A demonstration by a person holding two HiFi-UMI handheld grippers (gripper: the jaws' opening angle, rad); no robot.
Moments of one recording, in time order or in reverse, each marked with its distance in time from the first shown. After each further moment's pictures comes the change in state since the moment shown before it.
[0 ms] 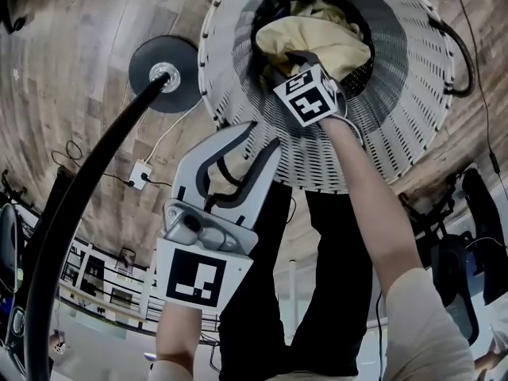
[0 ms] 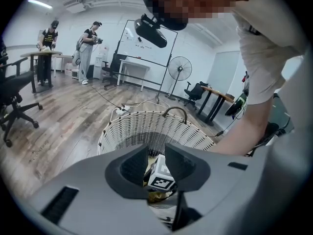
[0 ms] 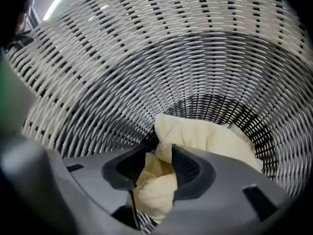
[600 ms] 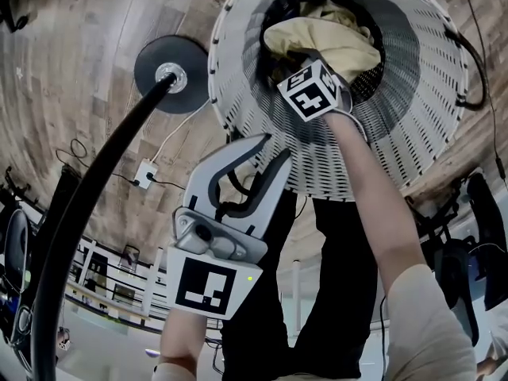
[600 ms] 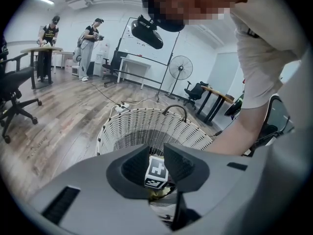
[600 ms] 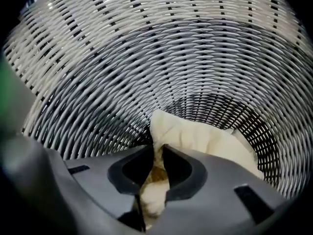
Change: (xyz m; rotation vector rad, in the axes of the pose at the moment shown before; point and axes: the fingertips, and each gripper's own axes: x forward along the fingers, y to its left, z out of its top) left arm 0.003 0.002 -0.007 -0.028 0.008 -0.014; right arm 0.028 -0.012 0.000 -0.059 0.042 -0.038
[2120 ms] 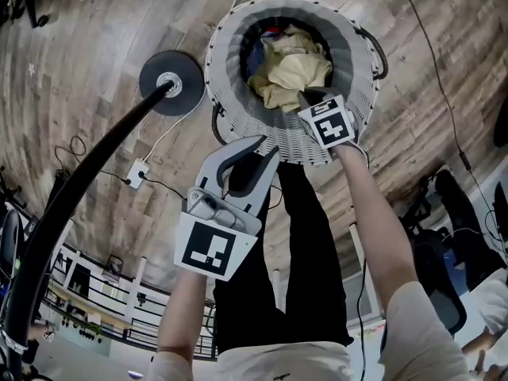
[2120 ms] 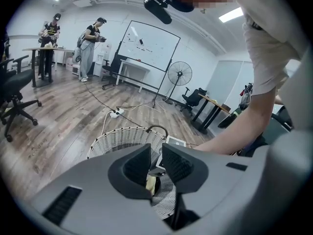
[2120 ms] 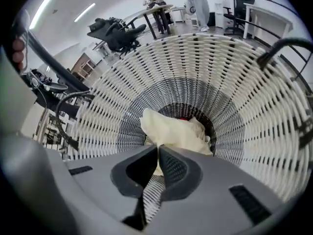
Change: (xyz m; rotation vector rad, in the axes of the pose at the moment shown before) left arm -0.048 -0.071 0.087 -0.051 -0.029 -0.023; right arm -0.210 -0.012 -0.023 0.159 0.060 -0.011
